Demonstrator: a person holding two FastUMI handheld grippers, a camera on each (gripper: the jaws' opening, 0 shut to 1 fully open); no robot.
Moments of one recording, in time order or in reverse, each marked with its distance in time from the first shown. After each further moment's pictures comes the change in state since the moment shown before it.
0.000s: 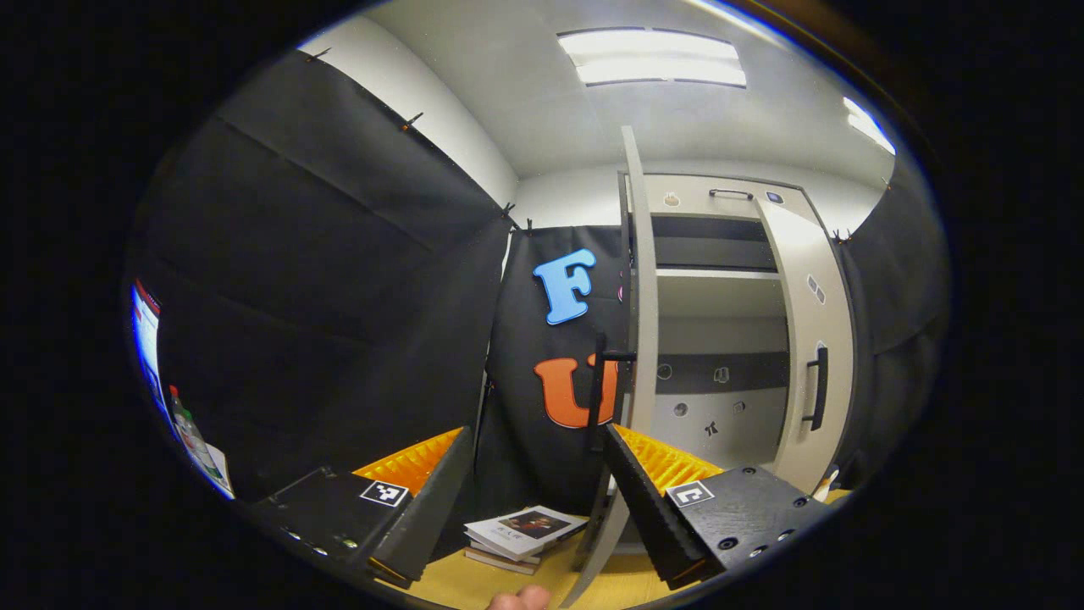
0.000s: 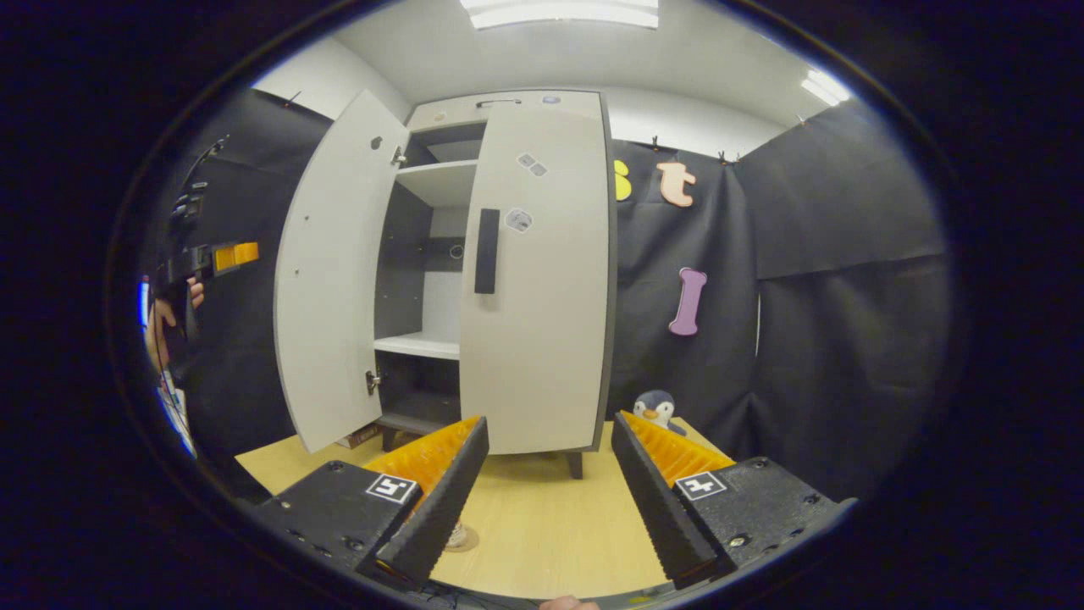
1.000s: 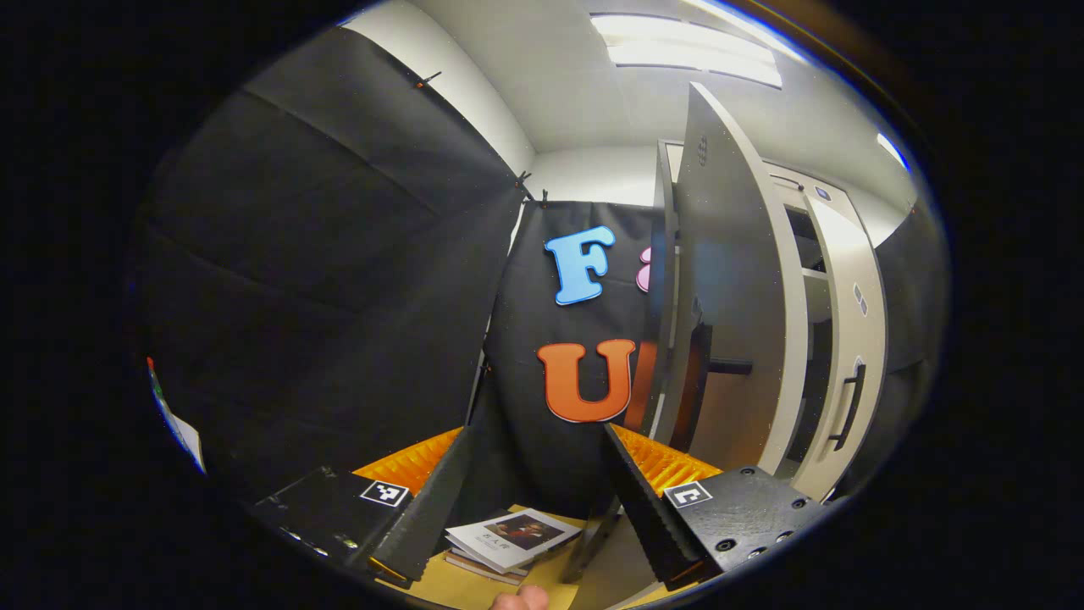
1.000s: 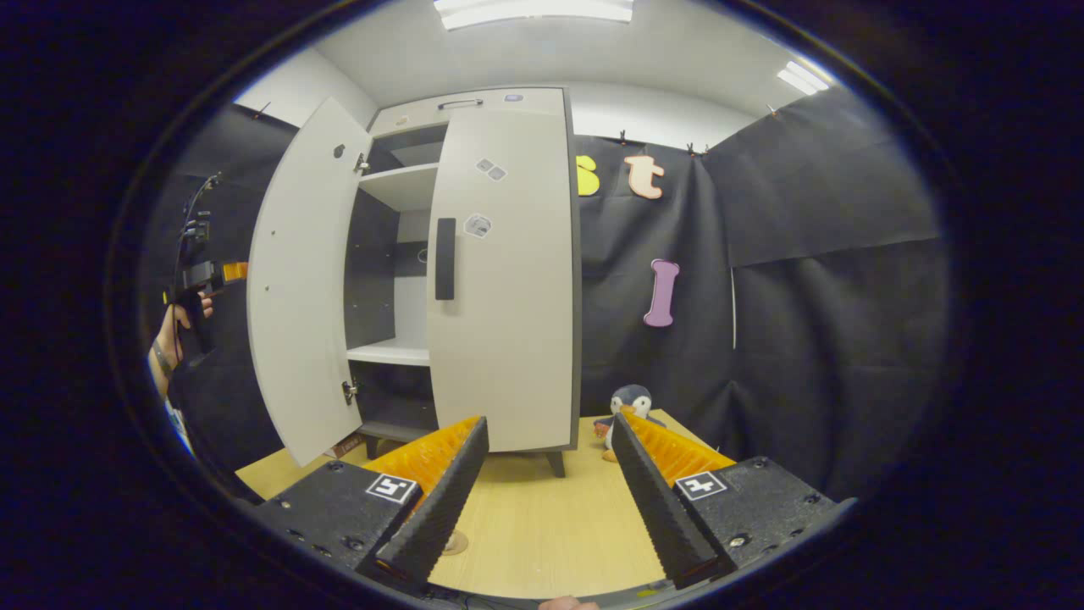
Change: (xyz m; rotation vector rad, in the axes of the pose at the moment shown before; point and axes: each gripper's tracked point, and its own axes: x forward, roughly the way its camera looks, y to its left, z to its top) left arm 0.073 0.013 -0.023 -0.108 0.076 -0.025; right arm 0.001 -0.030 0.010 0.064 0.009 -0.082
